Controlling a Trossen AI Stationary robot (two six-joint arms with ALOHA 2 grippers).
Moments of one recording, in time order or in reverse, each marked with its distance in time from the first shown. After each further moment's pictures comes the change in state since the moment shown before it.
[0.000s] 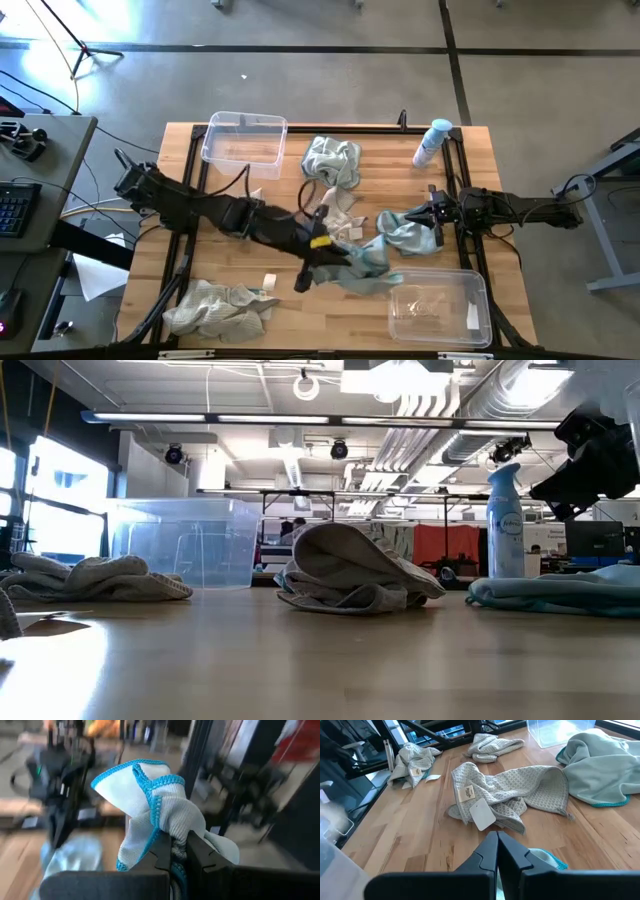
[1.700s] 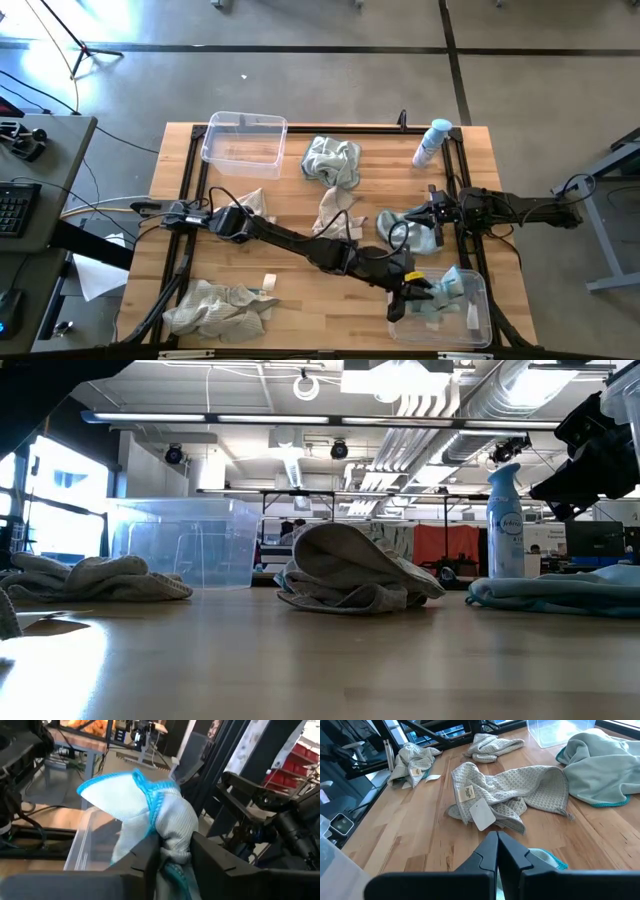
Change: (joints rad) left arm 0.026 0.870 0.824 0.114 0.069 -0.151; right arm 0.000 0.000 0.000 0.000 0.000 0.000
